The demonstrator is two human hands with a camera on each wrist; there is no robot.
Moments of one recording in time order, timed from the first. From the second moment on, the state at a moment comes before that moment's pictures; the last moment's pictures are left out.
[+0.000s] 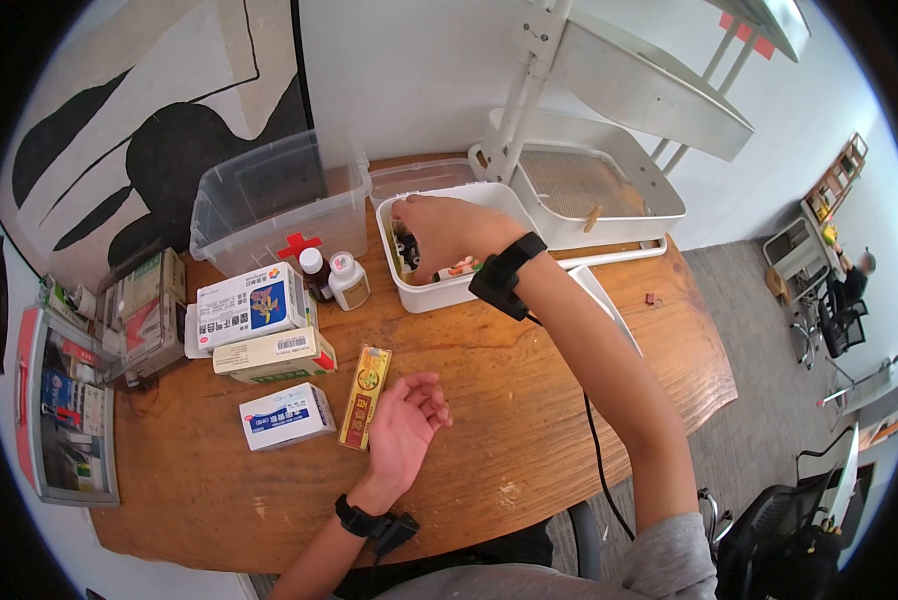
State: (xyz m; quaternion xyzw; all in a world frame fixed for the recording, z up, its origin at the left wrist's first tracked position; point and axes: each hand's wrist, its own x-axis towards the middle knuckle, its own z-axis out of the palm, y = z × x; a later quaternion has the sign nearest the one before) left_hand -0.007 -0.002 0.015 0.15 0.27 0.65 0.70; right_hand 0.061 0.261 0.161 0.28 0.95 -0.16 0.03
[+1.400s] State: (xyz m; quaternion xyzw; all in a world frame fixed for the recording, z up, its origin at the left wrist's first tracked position) left_hand -0.007 -0.002 0.010 0.12 0.26 0.65 0.70; right_hand 0.044 0.265 0.172 0.30 0.94 -0.16 0.07
